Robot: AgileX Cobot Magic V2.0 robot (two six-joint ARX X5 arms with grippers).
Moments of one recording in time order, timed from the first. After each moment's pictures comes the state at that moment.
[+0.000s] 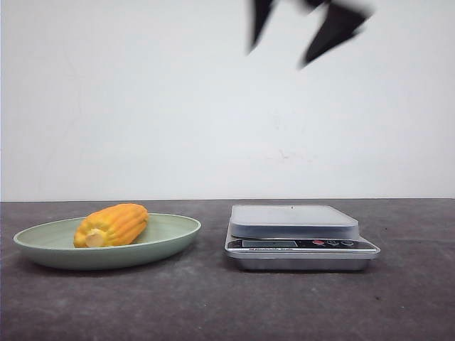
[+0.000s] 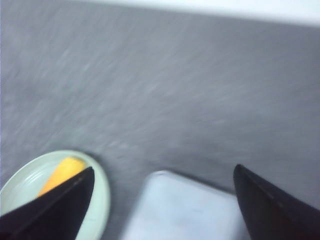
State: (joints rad) left arm -0.19 0.20 1.08 -1.42 -0.19 -0.31; right arm 0.46 1.41 1.48 -0.63 -0.01 0.22
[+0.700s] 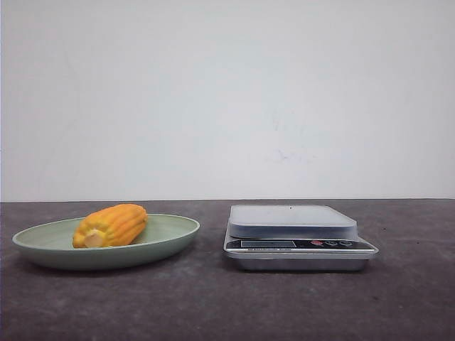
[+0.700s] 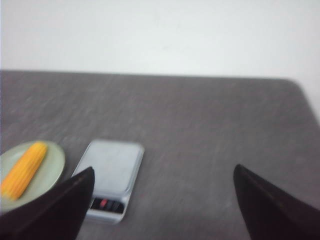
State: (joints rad) left arm -0.21 0.20 1.08 -1.28 -0.19 -0.29; right arm 0.11 0.50 1.32 -1.16 -0.11 0.10
